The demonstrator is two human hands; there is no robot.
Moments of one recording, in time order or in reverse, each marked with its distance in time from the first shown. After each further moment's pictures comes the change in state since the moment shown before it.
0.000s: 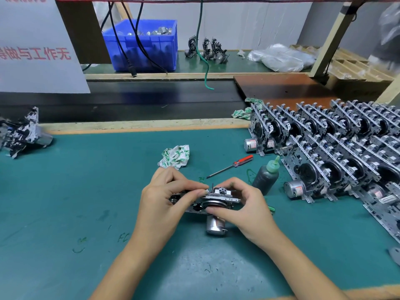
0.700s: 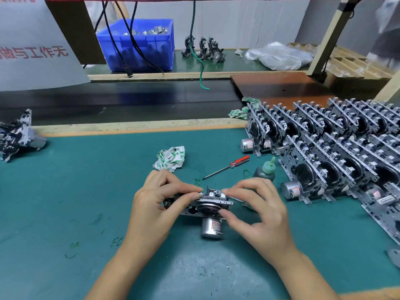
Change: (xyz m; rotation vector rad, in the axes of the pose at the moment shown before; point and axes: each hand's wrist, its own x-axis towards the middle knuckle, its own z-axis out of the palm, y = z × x) left_hand -0.001 -0.003 0.000 0.020 -0.020 0.000; right_hand -0.012 0.006 -0.022 -0.600 0.309 -0.647
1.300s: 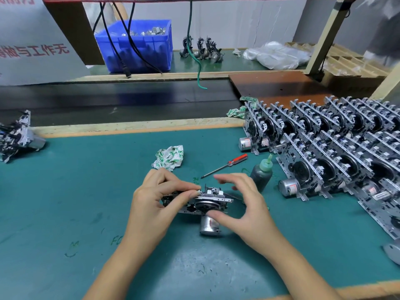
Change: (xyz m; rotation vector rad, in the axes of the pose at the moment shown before) left_hand 0.000 0.001 -0.001 -0.007 -0.001 -0.007; right_hand 0.000 -0.002 0.011 0.300 -0.292 0.379
